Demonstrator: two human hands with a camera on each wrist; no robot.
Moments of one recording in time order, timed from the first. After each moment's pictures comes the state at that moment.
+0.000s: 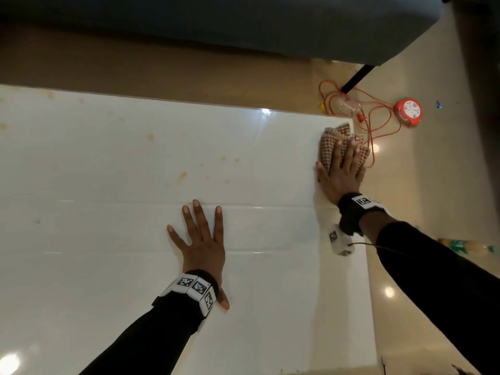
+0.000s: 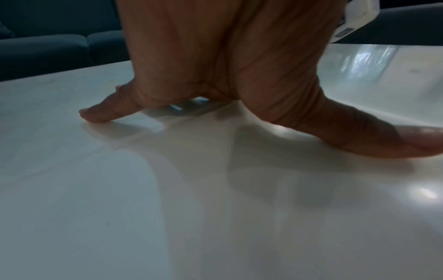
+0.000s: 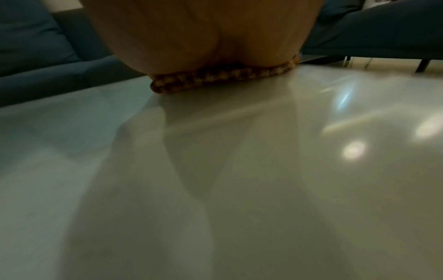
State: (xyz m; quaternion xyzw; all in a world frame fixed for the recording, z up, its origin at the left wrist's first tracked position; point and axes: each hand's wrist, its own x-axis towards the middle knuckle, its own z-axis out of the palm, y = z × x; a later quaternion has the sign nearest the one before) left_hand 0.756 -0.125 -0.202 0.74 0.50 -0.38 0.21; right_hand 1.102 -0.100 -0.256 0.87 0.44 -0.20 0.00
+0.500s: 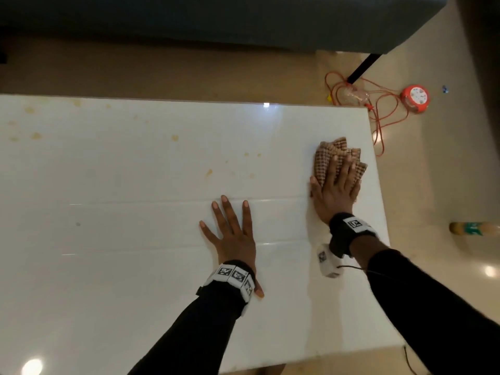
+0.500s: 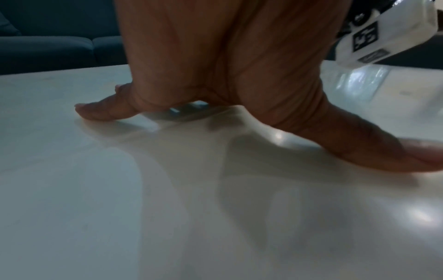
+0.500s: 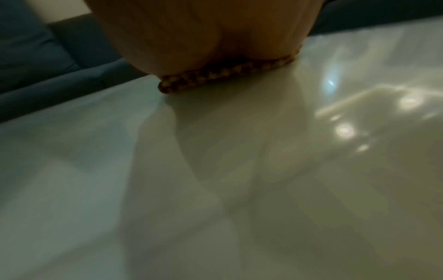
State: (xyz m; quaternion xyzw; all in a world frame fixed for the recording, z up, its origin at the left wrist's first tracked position) left_hand 0.747 -0.124 -0.201 0.75 0.51 -0.35 0.25; right_hand 0.994 -0.136 -0.259 0.89 0.41 -0.18 -0.01
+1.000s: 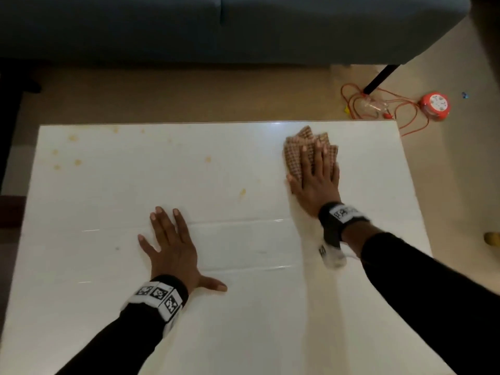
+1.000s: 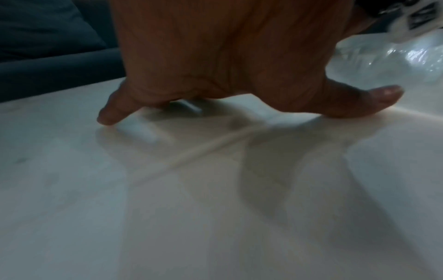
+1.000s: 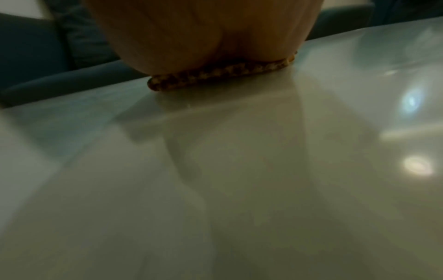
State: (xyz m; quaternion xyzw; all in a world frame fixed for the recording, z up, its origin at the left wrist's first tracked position) left_hand 0.583 -0.030 -0.211 0.72 0.58 -0.34 0.19; right_hand 0.920 -0.038 -0.259 0.83 0.53 -0.18 0.00
